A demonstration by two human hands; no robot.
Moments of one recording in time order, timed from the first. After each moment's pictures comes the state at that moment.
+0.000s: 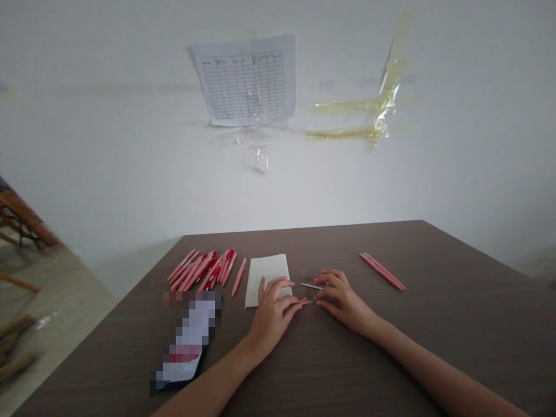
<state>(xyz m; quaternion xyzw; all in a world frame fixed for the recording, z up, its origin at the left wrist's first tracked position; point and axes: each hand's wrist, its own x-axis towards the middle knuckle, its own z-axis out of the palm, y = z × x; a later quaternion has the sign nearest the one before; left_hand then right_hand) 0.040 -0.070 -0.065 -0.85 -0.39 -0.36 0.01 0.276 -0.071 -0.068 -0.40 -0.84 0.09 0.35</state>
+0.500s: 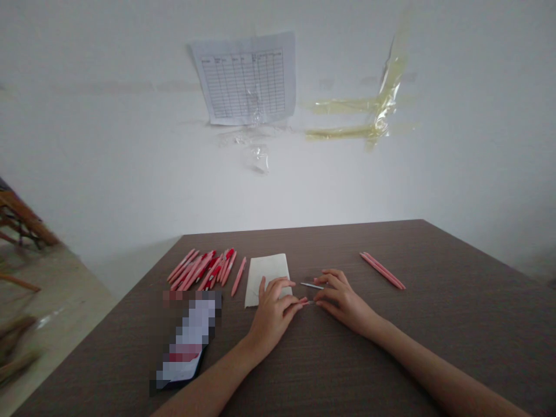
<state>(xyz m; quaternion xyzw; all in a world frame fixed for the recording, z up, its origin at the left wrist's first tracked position) 0.041 -0.069 -0.065 -0.85 -0.38 -0.36 0.01 0.278 -0.069 -0.071 -0.39 -0.86 0.06 0.33</state>
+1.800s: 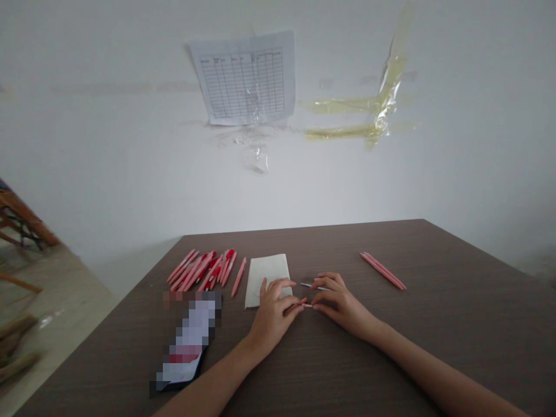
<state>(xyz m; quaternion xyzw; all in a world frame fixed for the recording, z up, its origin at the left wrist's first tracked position) 0.042 -0.068 -0.066 -0.85 -0.39 -0.35 -0.02 0.270 -0.074 -0.066 -0.39 -0.85 0.12 0.34</state>
